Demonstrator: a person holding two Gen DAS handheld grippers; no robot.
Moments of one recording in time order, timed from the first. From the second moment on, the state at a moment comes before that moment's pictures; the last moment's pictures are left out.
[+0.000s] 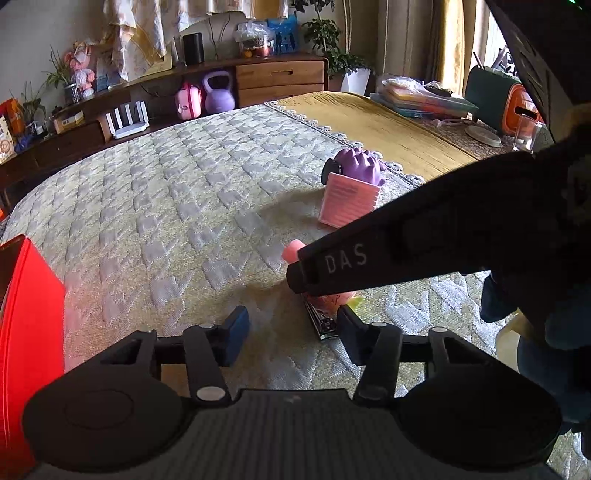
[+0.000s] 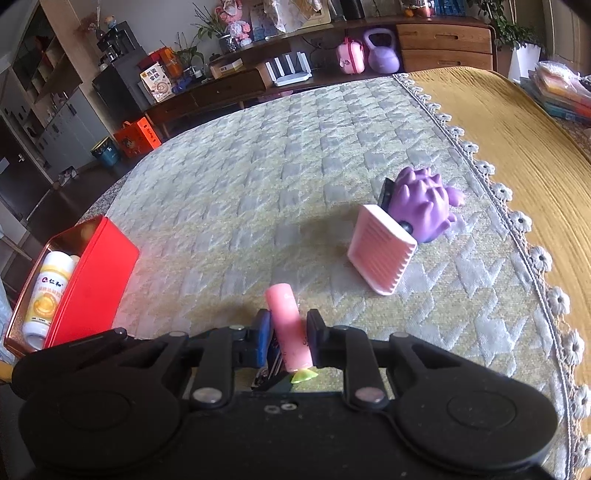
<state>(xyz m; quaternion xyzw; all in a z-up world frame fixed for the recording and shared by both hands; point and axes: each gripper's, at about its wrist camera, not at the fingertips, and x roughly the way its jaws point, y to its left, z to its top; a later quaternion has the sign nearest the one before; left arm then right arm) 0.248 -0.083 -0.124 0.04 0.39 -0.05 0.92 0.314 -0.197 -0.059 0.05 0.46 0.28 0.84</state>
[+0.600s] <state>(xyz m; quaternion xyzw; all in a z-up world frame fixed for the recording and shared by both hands) 0.241 -0.066 -0.116 -0.01 0.42 -0.05 0.91 0.292 -0.251 -0.061 0.12 0.45 0.24 0.85</state>
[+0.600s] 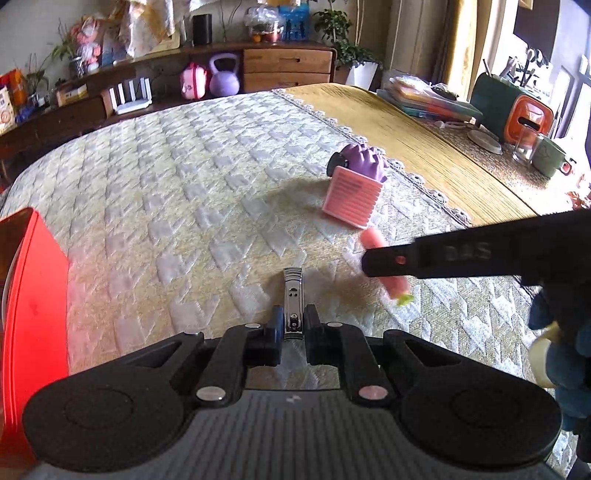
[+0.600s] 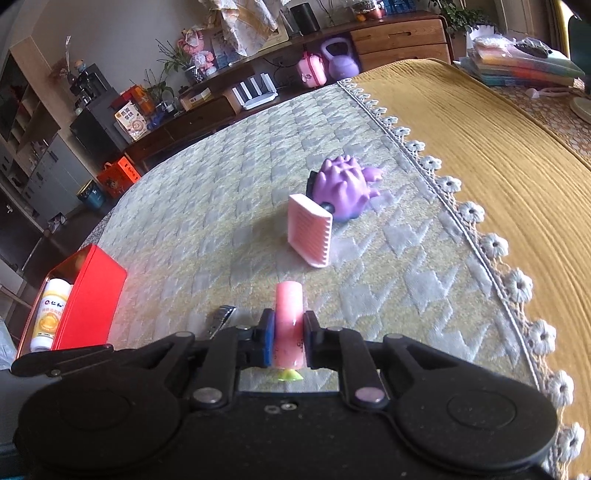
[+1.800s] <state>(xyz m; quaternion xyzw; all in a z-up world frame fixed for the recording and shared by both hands) 0.130 0.041 -0.064 -0.14 0.41 -0.01 0.90 0.173 -0.214 -0.011 0.14 0.43 0.28 0.84</state>
